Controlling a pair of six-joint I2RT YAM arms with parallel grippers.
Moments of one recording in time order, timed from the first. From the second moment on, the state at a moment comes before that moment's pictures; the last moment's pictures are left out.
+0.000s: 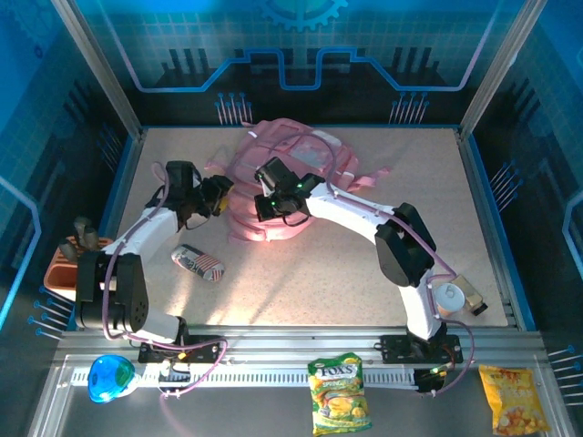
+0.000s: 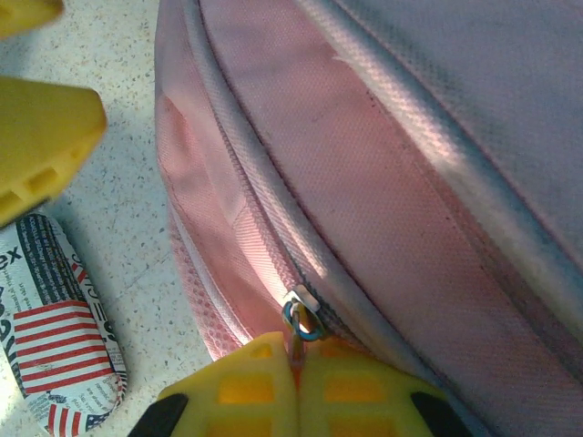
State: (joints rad) left arm -0.03 1.46 0.89 -0.16 0.46 -1.16; right arm 0.81 2.05 1.71 -0.59 -0.09 0.47
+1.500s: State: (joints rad) left arm -0.15 1.60 0.92 -0.07 0.42 -1.26; right arm 0.75 1.80 1.36 -0.58 0.19 0.39
